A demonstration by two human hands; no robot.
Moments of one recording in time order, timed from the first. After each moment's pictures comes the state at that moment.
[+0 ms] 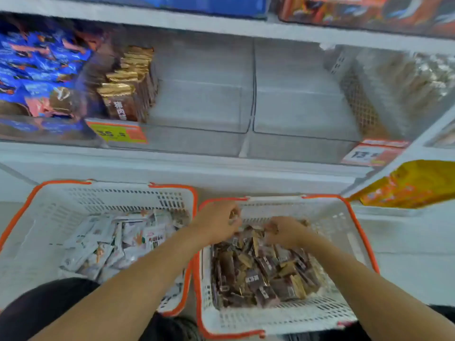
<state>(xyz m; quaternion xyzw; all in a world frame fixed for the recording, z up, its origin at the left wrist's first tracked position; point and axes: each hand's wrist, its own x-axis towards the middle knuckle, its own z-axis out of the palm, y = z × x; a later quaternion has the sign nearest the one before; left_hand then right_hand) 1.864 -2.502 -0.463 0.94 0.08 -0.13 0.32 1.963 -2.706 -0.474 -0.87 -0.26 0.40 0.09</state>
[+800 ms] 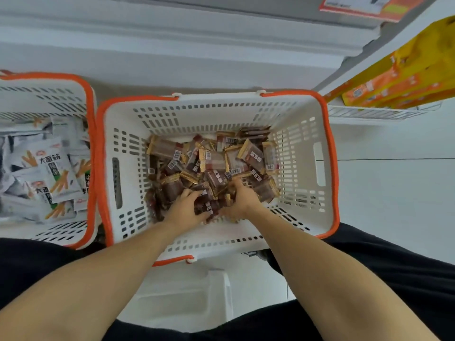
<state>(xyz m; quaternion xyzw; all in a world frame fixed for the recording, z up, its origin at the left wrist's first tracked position) 1.790 -2.662 -0.703 0.83 0.21 -0.32 0.40 1.907 -2.826 -0.669 -0.84 -0.05 0.51 0.15</state>
